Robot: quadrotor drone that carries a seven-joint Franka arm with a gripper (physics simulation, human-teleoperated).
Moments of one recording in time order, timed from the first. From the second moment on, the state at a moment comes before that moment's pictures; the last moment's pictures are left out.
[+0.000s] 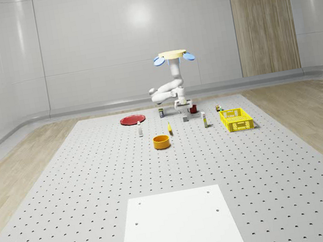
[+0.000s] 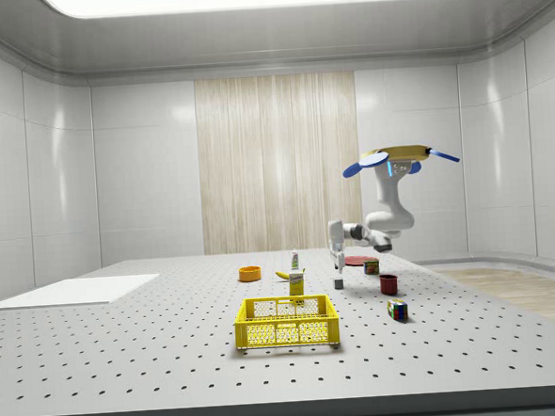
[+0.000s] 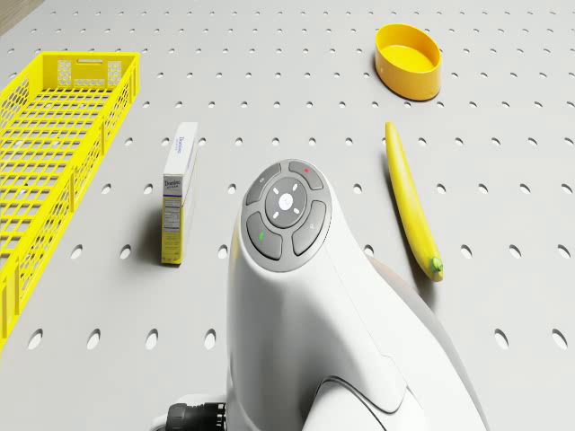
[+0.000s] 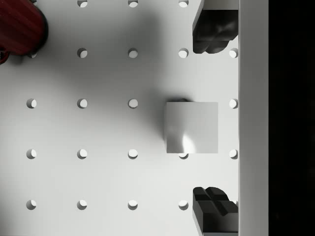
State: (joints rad) arm -1.09 -1.22 1.31 -2.89 -1.91 1.29 1.62
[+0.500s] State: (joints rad) arm -1.09 -1.27 1.26 -2.88 -1.94 1.36 1.61
